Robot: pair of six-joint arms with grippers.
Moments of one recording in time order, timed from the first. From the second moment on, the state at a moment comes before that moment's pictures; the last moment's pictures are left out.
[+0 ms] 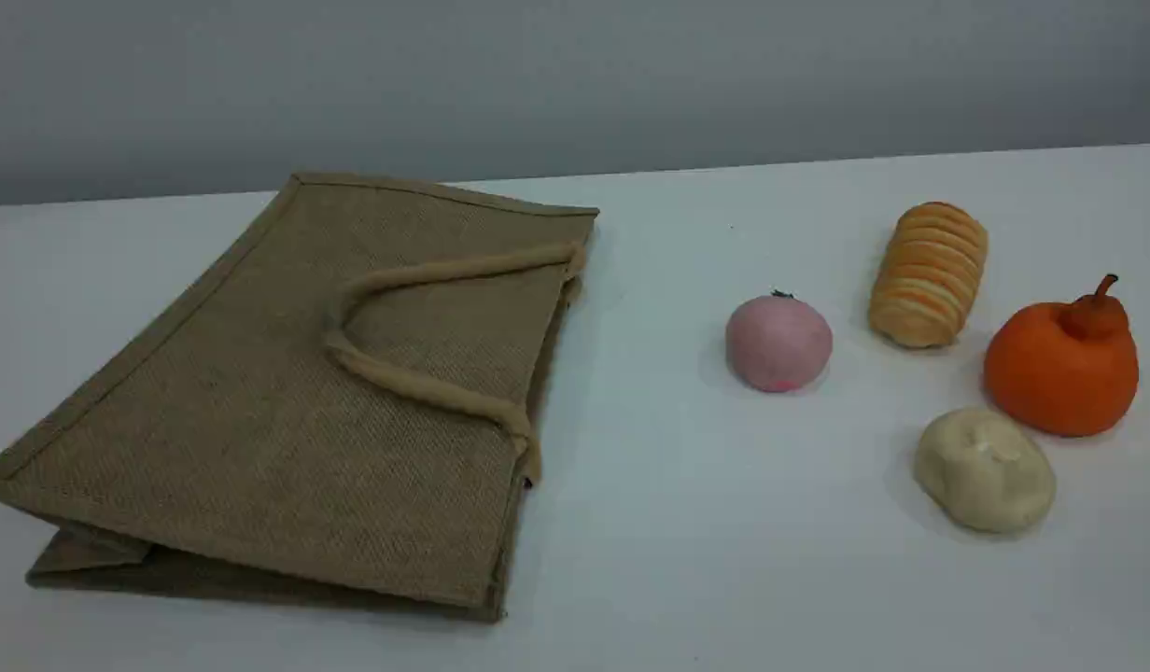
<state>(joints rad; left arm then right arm) -0.03 0.00 -0.50 0.03 1.08 -0.06 0.00 0.00 -0.51 0.15 1.07 -0.16</state>
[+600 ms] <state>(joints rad) -0.03 0.00 -0.50 0.03 1.08 -0.06 0.00 0.00 -0.51 0.15 1.07 -0.16</state>
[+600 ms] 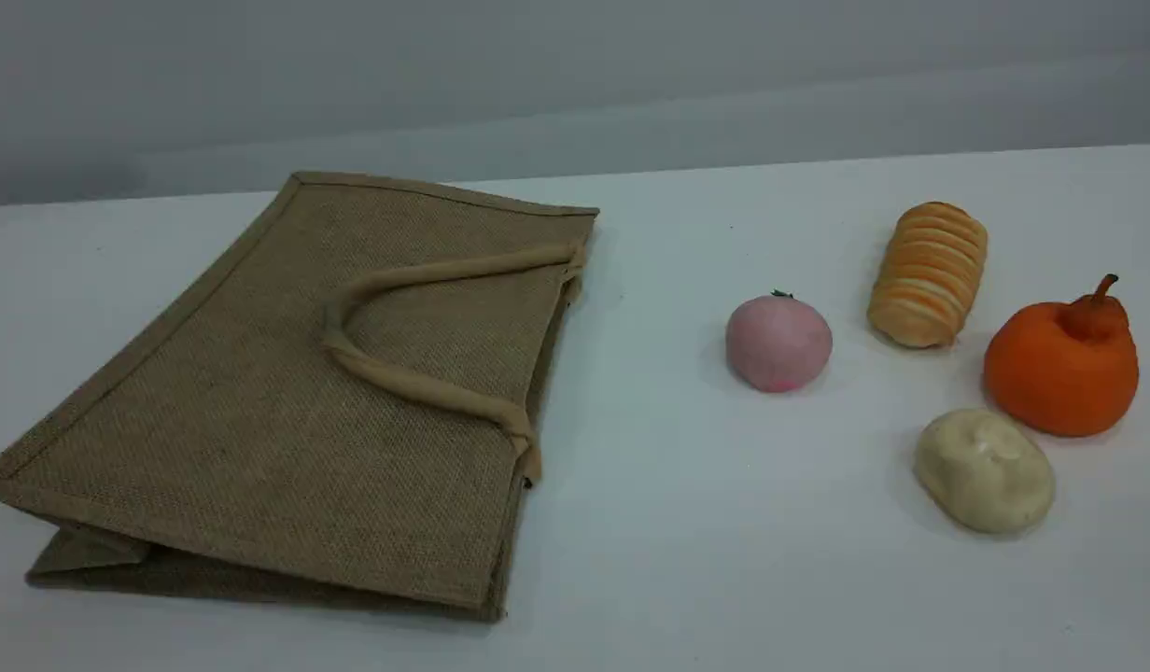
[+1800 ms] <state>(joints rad) -0.03 0.00 -0.51 0.03 1.08 -0.06 0.00 0.00 -0.51 0.17 1.07 -0.16</state>
